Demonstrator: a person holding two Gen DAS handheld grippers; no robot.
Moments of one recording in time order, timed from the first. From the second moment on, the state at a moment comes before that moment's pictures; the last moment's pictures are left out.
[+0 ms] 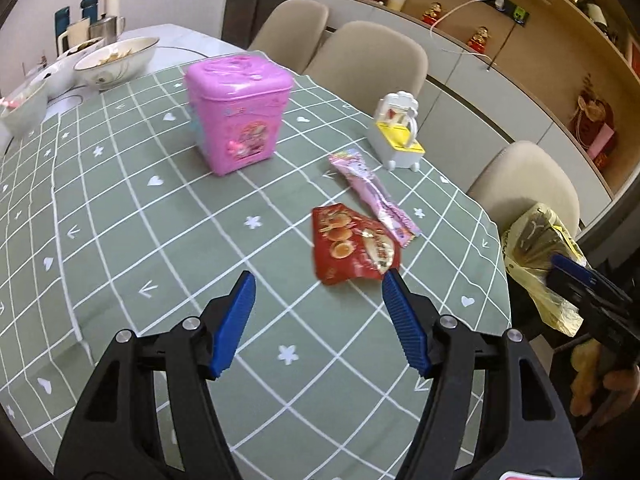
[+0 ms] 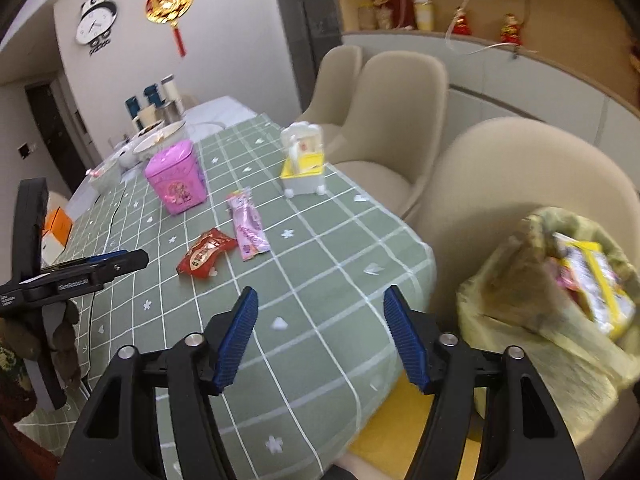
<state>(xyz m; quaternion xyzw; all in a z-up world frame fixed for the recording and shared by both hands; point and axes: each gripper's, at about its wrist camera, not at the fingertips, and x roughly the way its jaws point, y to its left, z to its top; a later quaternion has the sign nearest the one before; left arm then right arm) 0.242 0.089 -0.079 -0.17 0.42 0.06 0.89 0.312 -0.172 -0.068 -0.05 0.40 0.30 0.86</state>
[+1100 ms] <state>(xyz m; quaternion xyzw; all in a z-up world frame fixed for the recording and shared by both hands) 0.273 0.095 -0.093 -0.17 0.43 0.02 0.89 0.372 -0.100 -0.082 -0.07 0.41 0.35 0.84</state>
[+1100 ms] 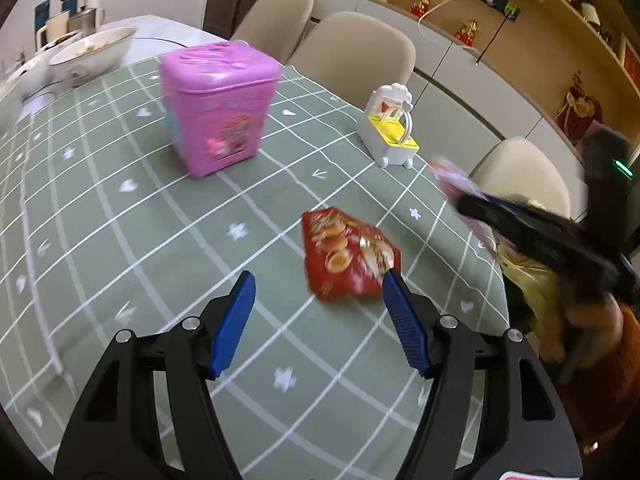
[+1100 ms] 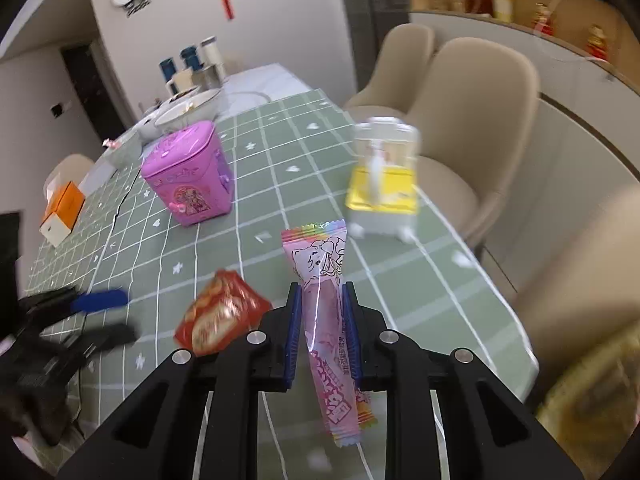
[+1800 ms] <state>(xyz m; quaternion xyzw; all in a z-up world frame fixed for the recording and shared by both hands) 0.312 0.049 -0.106 -0.09 0.47 0.03 0.88 0.304 -0.194 -0.083 0.01 0.43 0.28 0.86</state>
